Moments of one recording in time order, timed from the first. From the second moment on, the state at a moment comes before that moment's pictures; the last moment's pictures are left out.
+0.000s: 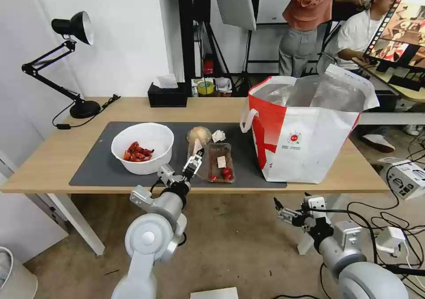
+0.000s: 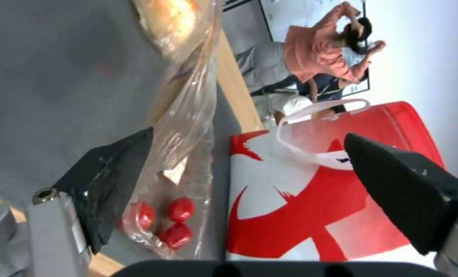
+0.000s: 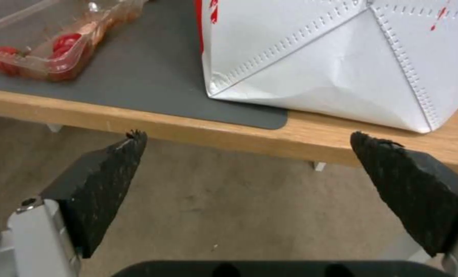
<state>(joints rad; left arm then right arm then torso) 1.24 -1.58 -0.34 -2.15 -1.26 0.33 -0.49 -1.65 1.13 0.56 2.33 0.38 -0.49 0.13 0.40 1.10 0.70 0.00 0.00</state>
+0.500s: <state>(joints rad) 1.19 -1.59 -0.30 -2.11 -1.26 0.33 -0.49 -1.67 1.12 0.57 2.35 0.39 -0.49 0.13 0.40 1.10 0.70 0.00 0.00</state>
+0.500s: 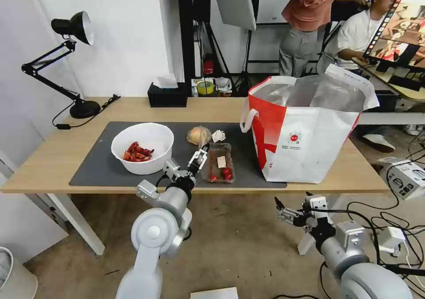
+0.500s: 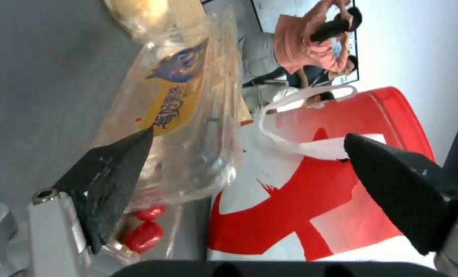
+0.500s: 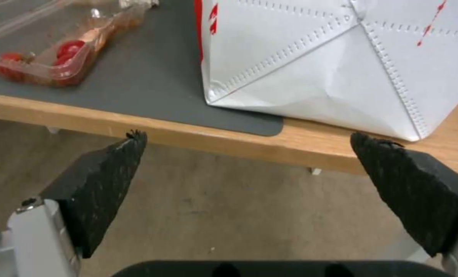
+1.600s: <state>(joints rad) 1.04 -1.26 -0.23 -2.04 -0.89 0.39 -0.23 -1.67 1.10 0.59 2.39 0.48 -0.44 0.16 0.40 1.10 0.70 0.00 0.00</state>
